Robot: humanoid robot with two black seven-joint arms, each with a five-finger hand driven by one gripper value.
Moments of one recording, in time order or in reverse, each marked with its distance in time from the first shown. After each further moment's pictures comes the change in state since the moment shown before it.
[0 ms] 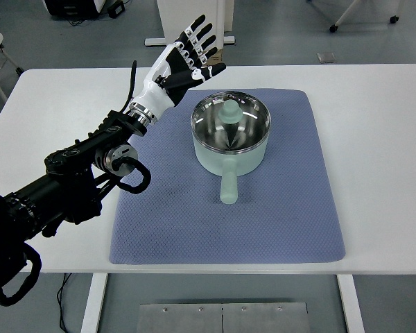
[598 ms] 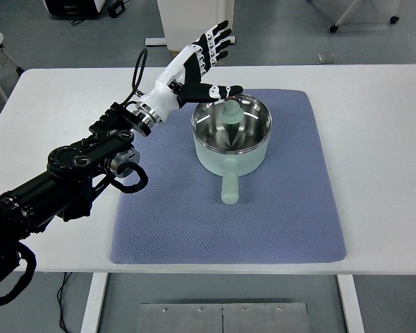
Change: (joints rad) left arm 0.001 0.027 0.001 -0.100 0.375 0.188 -0.023; right arm 0.000 0.000 0.001 0.000 0.000 0.000 0.000
